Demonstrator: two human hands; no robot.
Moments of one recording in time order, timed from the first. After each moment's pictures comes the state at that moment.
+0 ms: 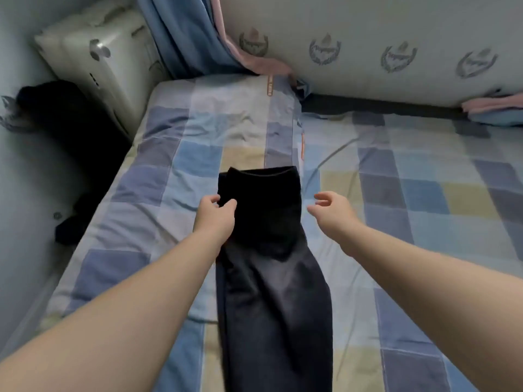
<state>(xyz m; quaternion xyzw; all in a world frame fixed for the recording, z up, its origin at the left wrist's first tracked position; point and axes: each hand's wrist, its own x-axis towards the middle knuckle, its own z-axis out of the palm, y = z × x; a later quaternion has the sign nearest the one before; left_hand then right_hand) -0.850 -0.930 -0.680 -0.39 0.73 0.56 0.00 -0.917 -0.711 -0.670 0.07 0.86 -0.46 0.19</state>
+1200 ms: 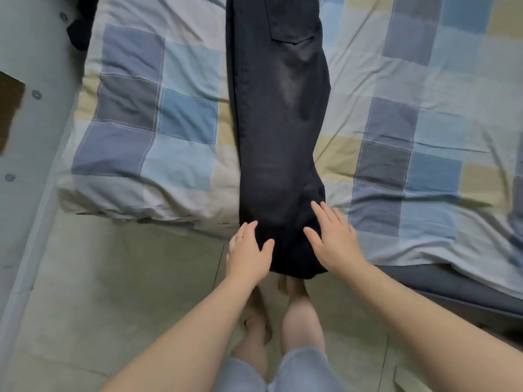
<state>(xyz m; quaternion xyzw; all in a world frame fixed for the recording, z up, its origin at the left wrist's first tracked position) -0.357 -0.708 -0.761 -0.36 0.79 0.41 0.27 -0.454 -0.533 -0.752 -0.12 0.91 -0.14 0.36</state>
